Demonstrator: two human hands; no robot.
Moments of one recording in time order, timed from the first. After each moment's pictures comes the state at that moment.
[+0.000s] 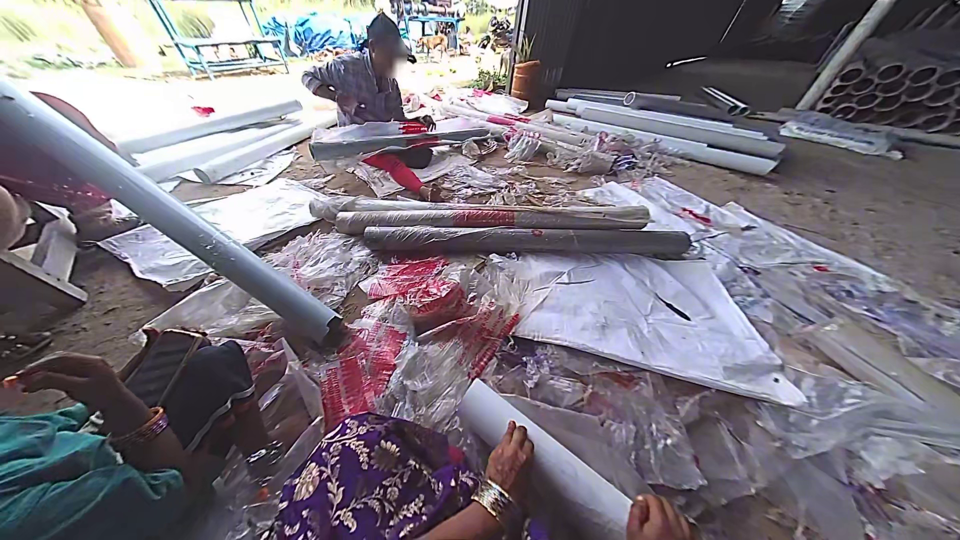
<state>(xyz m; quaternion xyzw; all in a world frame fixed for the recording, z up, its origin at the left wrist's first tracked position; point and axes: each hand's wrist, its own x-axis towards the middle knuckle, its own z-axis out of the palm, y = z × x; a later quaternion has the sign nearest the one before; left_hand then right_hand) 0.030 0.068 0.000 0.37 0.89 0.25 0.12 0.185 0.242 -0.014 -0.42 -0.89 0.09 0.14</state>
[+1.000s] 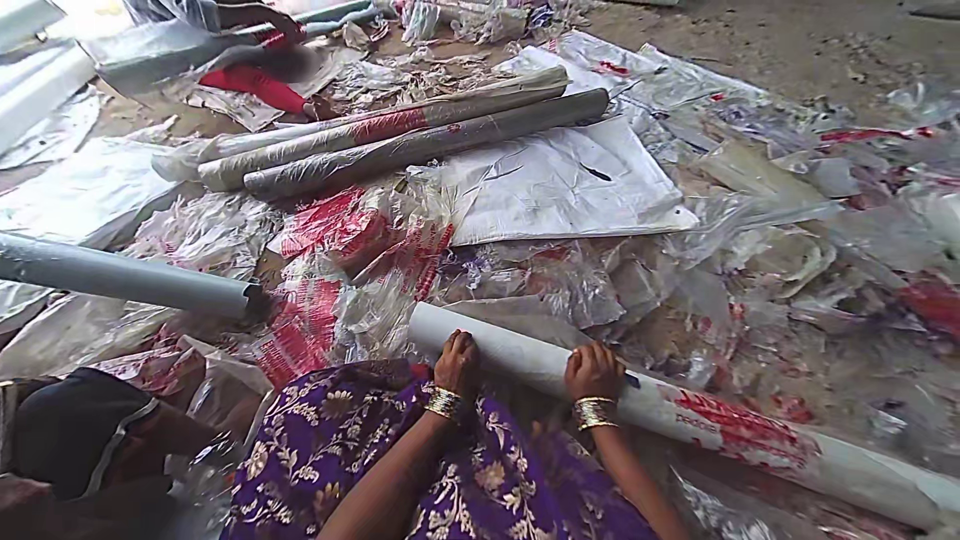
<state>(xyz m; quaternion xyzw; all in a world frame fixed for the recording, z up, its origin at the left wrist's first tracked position) 0.032 0.057 0.002 0.37 0.88 0.30 0.04 0.188 0.234 -0.021 -0.43 -0.88 0.06 0.19</state>
